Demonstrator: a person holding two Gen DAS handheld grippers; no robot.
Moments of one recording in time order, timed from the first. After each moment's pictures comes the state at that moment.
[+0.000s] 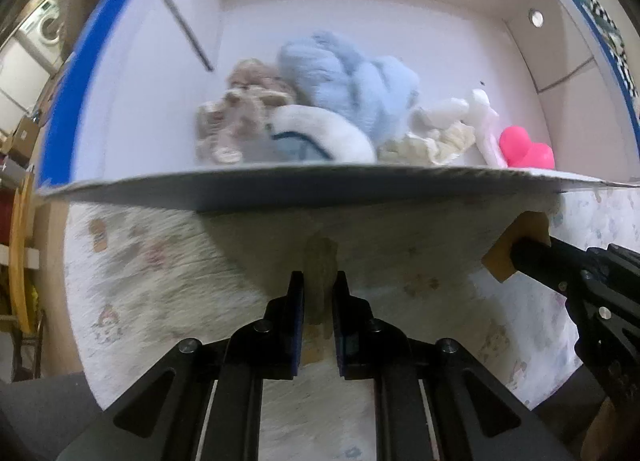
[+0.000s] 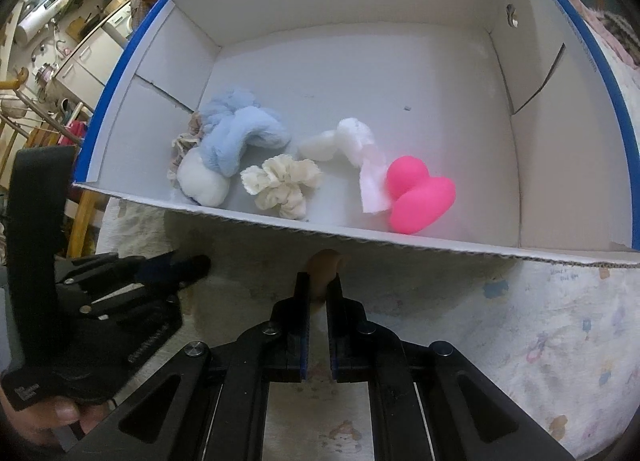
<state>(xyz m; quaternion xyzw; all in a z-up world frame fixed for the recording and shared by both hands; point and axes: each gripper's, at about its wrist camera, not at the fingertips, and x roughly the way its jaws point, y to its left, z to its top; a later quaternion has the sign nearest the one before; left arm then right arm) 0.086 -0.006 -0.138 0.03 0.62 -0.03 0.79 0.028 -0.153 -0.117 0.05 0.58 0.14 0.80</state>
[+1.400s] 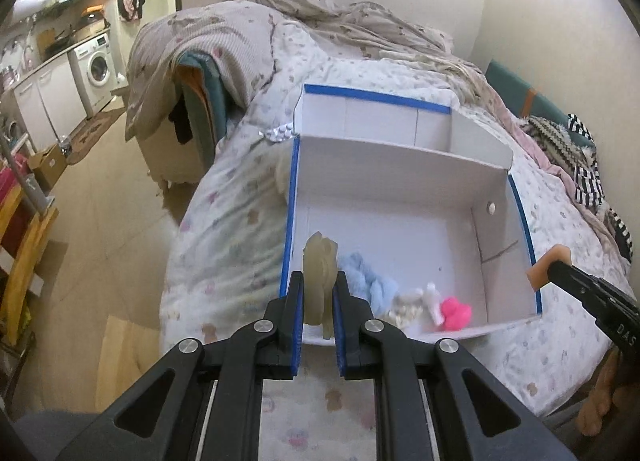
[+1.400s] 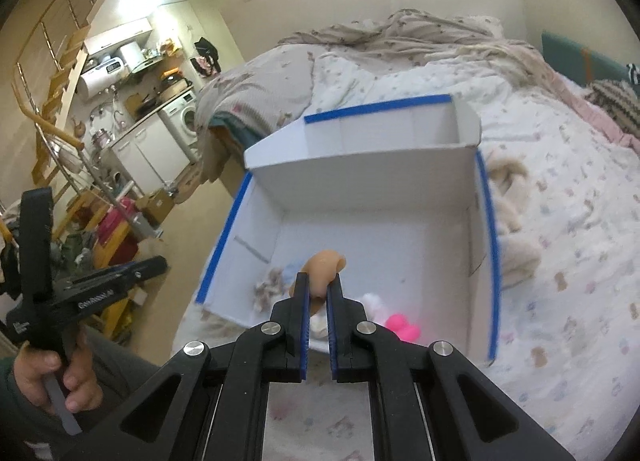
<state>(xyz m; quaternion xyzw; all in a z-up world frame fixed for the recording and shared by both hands) 0.056 0.019 0.039 -0.03 0.43 -0.02 0.90 0.007 -0.192 0.025 0.10 0.38 0.19 0.90</state>
